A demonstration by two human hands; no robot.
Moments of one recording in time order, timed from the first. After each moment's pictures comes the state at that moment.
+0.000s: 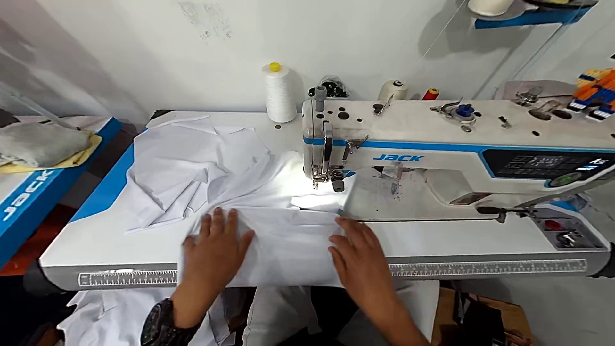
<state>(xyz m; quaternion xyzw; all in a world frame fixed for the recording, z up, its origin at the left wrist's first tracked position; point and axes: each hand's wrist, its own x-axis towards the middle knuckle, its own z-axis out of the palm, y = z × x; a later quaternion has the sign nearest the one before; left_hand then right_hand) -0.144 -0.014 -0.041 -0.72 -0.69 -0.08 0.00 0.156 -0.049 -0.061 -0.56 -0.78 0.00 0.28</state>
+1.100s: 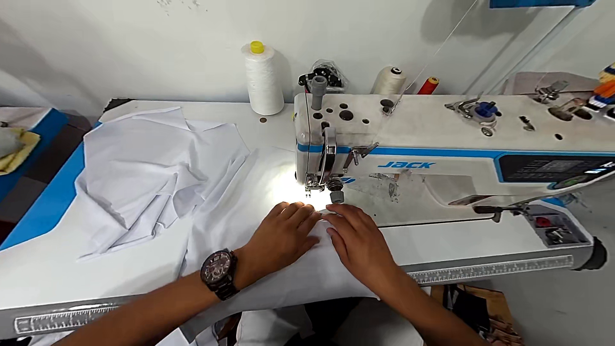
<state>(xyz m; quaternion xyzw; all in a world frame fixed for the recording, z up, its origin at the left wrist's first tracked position) -0.045 0.065 -0.053 -0.93 -0.29 -0.22 0.03 0.174 0.010 -0.045 -0.50 -0.81 0.01 0.30</state>
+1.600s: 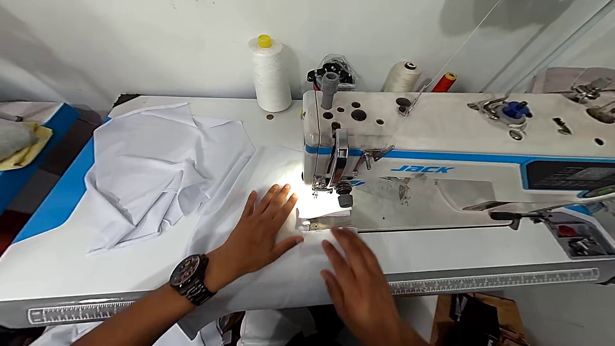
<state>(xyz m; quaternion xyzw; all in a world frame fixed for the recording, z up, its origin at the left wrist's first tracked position) -0.093 0.070 -0.059 -0.89 -0.43 -0.11 -0.04 0.144 -0.046 -0.062 -0.54 -0.79 0.00 0.28</state>
